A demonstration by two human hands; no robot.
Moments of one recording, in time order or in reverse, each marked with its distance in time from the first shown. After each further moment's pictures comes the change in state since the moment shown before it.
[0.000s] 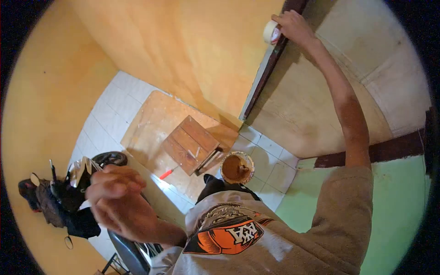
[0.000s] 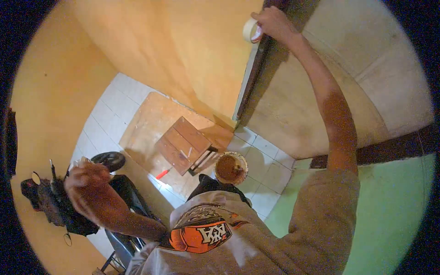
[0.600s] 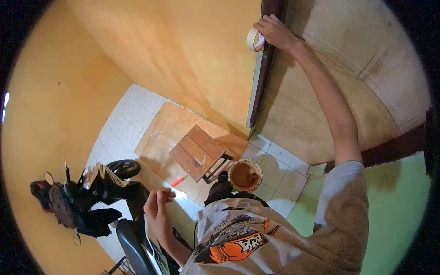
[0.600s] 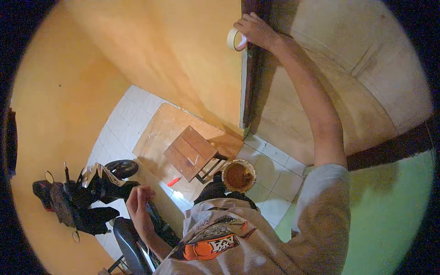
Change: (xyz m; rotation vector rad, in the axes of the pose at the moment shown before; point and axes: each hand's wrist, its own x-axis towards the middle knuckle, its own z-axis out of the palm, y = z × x) left_hand -0.121 0.009 -0.025 0.363 -0.066 -0.838; right_hand -0.014 0.003 0.013 -0.036 0.279 -0.143
